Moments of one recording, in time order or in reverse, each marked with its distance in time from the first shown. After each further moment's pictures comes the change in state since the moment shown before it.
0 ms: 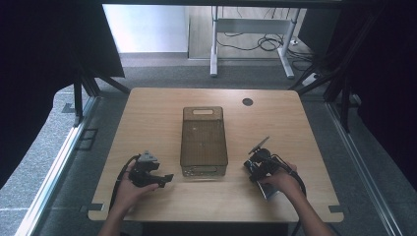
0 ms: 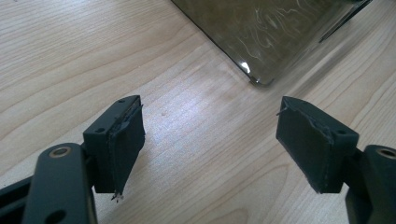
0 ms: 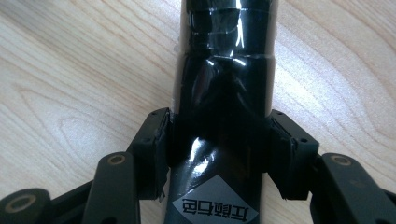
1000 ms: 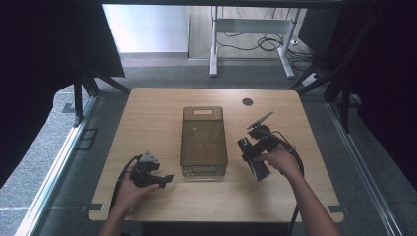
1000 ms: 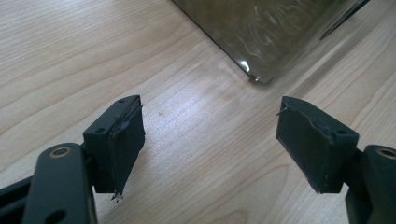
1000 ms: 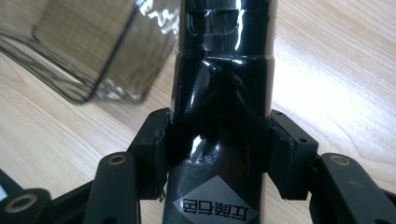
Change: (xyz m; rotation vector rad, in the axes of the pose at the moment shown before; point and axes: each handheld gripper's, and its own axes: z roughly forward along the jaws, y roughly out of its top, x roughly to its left) left arm -0.002 0.000 0.002 0.010 0.000 0.010; right arm -0.008 0.051 -0.060 -0.106 0.127 0.101
